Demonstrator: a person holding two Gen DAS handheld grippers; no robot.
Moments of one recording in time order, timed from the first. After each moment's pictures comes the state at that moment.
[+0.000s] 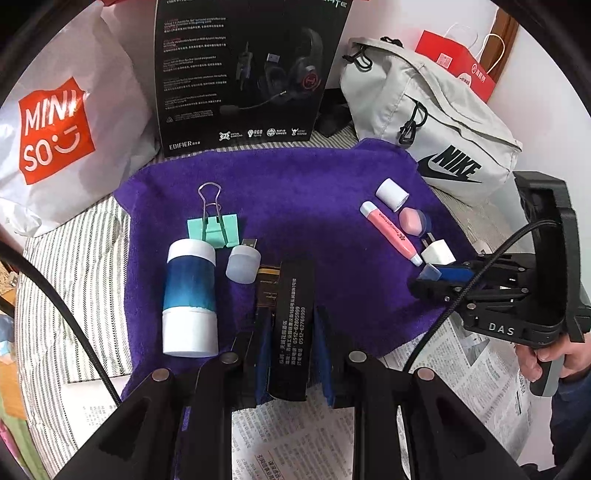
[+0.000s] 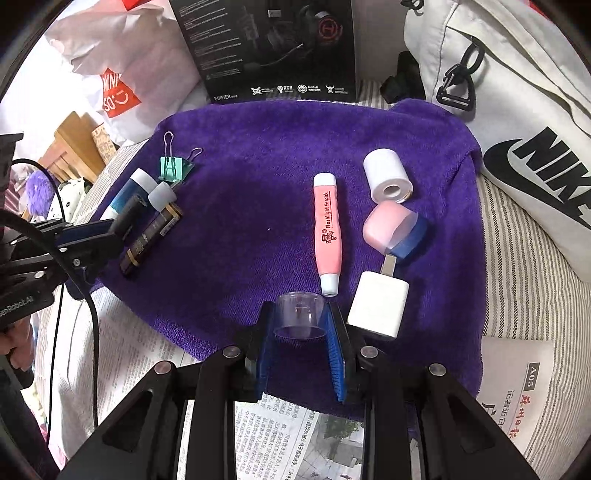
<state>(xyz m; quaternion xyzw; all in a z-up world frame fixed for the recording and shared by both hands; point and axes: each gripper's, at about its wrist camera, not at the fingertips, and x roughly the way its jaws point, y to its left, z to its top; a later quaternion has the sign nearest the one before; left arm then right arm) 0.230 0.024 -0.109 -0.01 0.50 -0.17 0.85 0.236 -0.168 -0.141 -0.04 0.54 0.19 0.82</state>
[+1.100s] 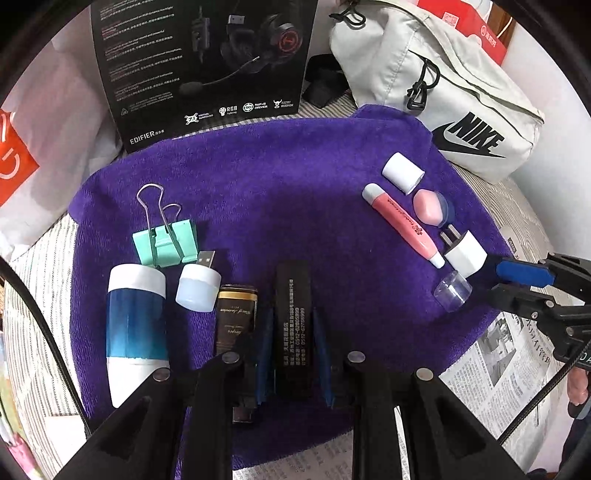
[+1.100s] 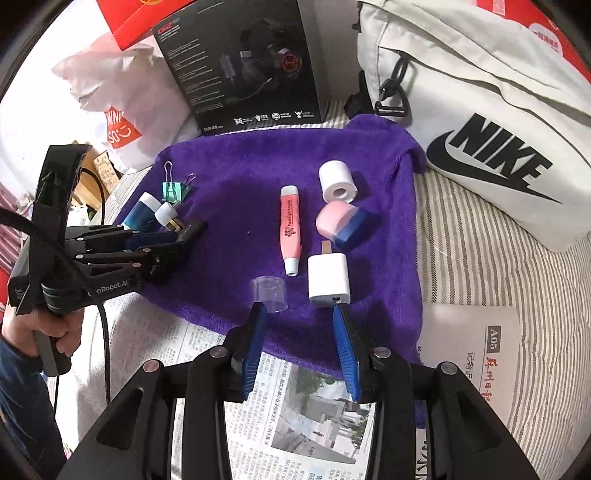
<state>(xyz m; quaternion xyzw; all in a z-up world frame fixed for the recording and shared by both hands) 0.261 -0.017 -0.136 0.03 0.53 -0.16 0.83 0.207 -0.213 -0.117 0.00 0.52 0.18 0.84</state>
